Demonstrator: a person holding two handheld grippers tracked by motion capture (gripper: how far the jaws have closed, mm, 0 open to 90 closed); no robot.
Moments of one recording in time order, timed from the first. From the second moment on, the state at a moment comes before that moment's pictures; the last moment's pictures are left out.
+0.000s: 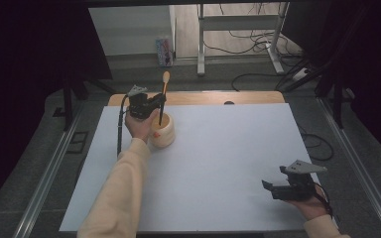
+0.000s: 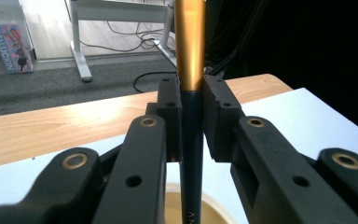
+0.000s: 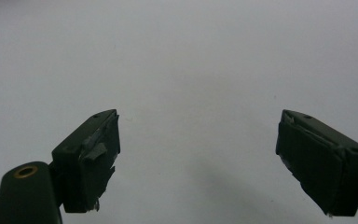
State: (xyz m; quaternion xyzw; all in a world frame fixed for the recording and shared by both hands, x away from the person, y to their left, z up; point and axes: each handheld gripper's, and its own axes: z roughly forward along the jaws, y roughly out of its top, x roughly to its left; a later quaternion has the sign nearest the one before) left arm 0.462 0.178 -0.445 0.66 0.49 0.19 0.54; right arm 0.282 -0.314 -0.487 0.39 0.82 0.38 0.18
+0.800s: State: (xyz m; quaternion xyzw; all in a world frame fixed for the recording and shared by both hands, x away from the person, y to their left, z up) left arm 0.459 0.188 -0.464 0.66 0.49 0.18 0.54; right arm 0.282 -0.313 -0.487 0.39 0.82 0.38 0.18
